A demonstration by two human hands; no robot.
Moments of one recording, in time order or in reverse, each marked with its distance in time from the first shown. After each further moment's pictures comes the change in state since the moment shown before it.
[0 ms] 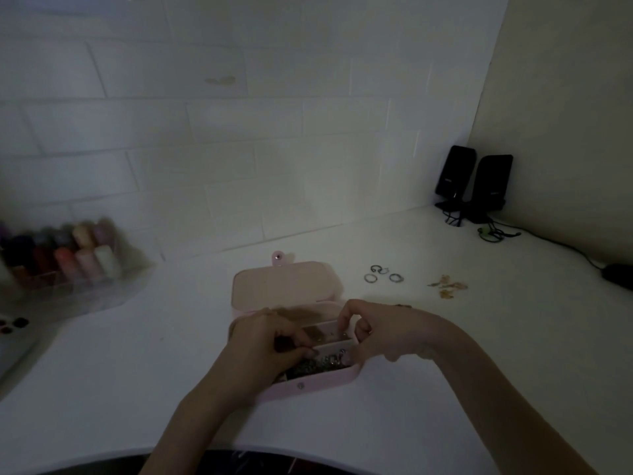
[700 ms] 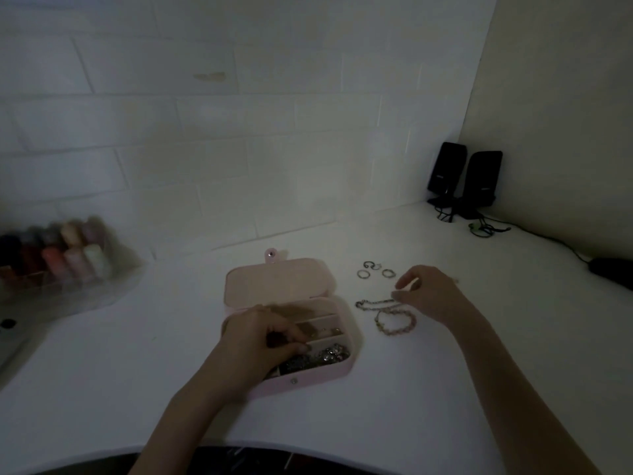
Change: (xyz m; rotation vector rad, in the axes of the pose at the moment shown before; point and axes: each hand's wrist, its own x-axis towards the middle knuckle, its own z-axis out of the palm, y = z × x) left_hand 0.001 0.008 -0.003 -0.038 -0.029 -0.004; right_hand 0.002 0.048 -0.046 -0.137 0.747 0.119
